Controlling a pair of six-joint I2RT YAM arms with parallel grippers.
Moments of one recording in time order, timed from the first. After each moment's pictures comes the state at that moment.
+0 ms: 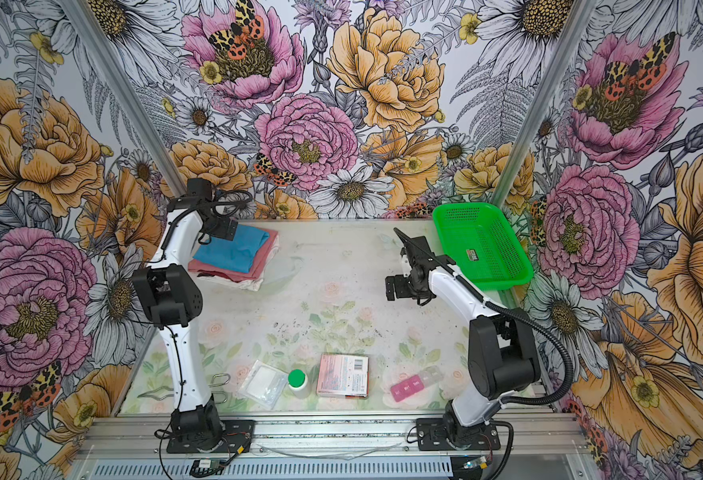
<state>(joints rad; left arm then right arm) 0.13 2.28 2.31 -1.00 -0.15 0.30 0.24 1.62 1.19 -0.77 -0.14 0.14</state>
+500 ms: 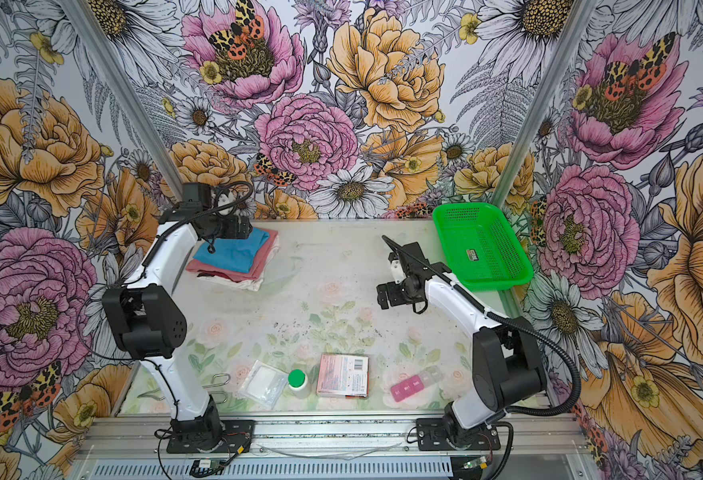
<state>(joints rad) 0.02 1.84 1.72 -0.71 0.14 0.05 0.34 1.53 1.12 -0.71 -0.17 0.05</state>
